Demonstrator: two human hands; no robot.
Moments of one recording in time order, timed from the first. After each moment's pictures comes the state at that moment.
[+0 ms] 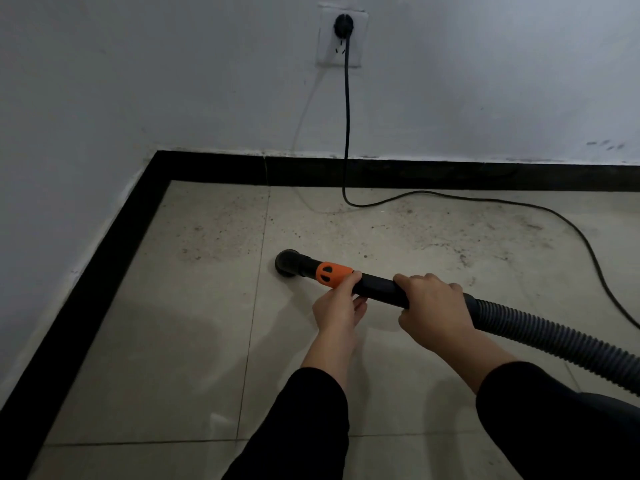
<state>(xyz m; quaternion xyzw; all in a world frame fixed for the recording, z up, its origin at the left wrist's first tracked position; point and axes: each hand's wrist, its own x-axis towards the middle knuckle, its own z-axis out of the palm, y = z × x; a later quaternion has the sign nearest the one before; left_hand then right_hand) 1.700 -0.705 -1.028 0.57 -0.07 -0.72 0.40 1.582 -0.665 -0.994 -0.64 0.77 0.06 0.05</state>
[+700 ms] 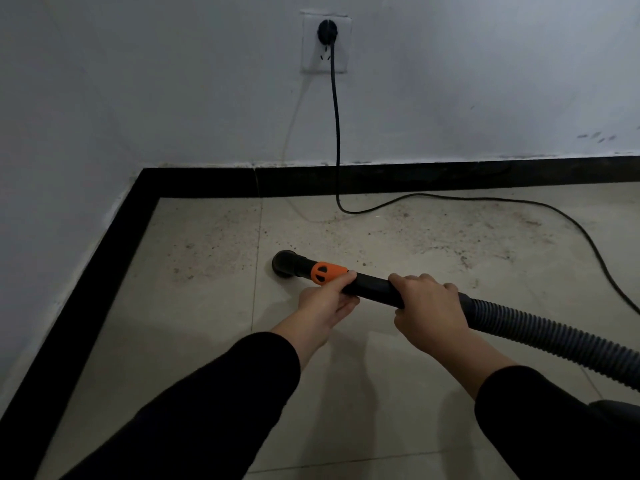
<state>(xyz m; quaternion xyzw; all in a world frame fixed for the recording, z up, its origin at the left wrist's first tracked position) 1.723 -0.747 -1.030 0.55 -0.20 -0.75 0.30 1.587 -0.681 -1.006 -0.62 0.78 0.03 0.05</state>
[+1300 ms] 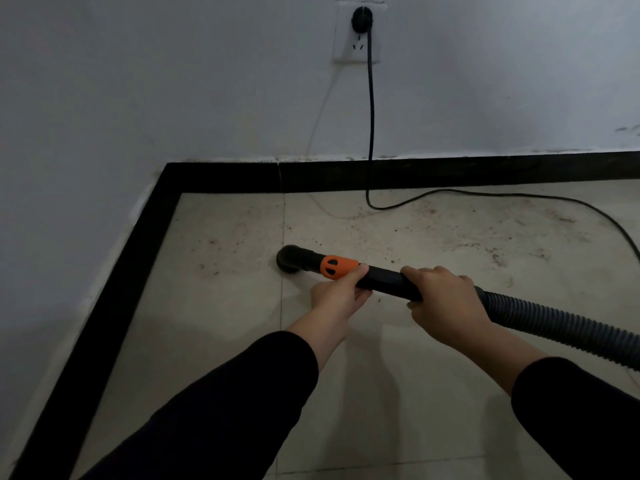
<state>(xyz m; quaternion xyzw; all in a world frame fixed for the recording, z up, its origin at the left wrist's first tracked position) 1.750 -0.760 -1.033 0.56 -0.16 -0.73 0.35 1.615 -0.703 -1.011 -0.64 0.76 0.02 0.06</state>
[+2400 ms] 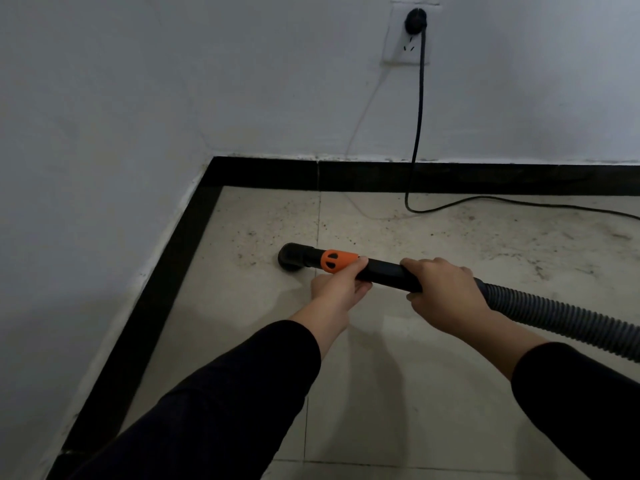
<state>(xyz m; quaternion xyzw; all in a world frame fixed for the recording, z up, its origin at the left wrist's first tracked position) 1.800 -0.774 -1.030 0.56 -0.15 -0.71 0.40 1.653 -0.732 -1.013 -0.69 0.73 -0.01 0.06</state>
